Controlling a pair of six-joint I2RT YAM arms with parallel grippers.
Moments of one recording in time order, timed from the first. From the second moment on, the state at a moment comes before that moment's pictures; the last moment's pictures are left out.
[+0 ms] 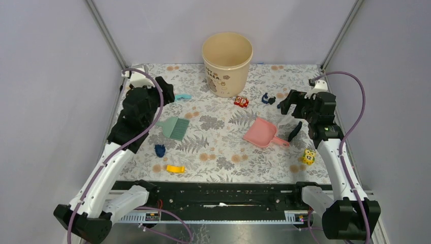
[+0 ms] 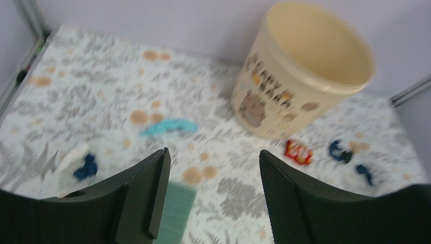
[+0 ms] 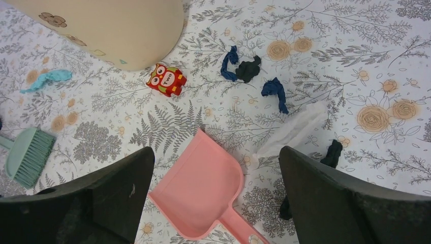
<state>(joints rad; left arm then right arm) -0.39 0.94 1.07 -0.25 -0.30 -0.35 -0.02 1.00 0.83 -0.25 -0.20 0.22</state>
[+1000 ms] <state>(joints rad) -0.38 1.40 0.79 -0.49 -0.26 -0.50 -0.02 1.08 0.77 -0.24 -0.47 0.00</state>
